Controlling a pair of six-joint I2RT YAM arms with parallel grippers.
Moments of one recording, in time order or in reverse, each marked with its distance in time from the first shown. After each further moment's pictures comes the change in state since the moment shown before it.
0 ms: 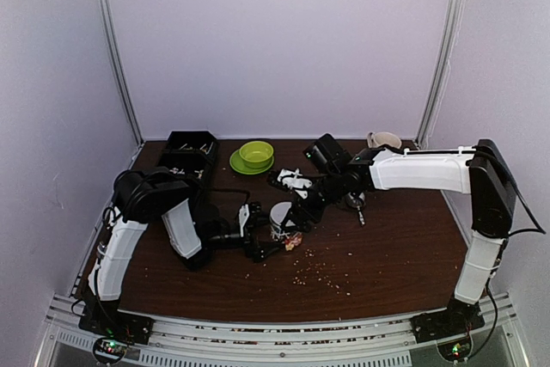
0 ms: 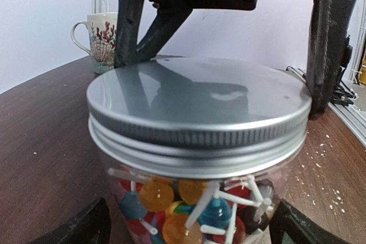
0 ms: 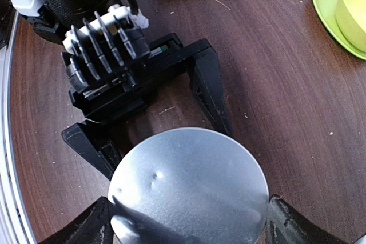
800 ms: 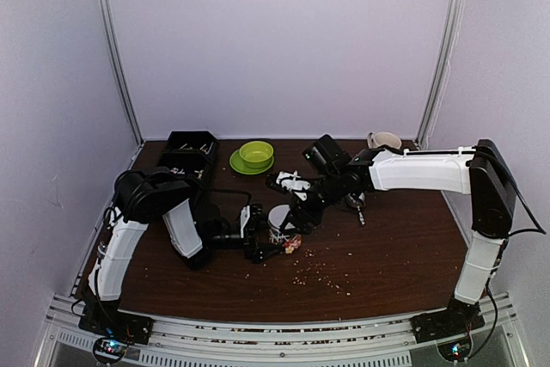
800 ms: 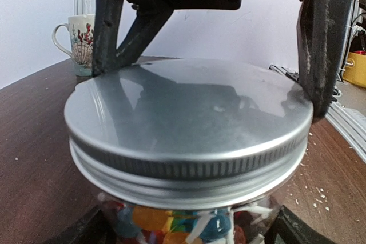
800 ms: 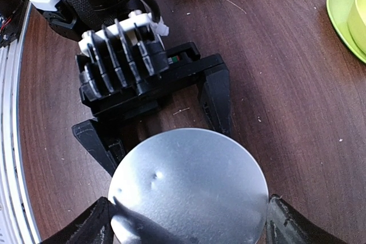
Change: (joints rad) left arm 0.000 0.008 0.016 0.000 0.089 -0.014; right arm 0.005 0.000 0.000 -0.008 -0.046 -0.030
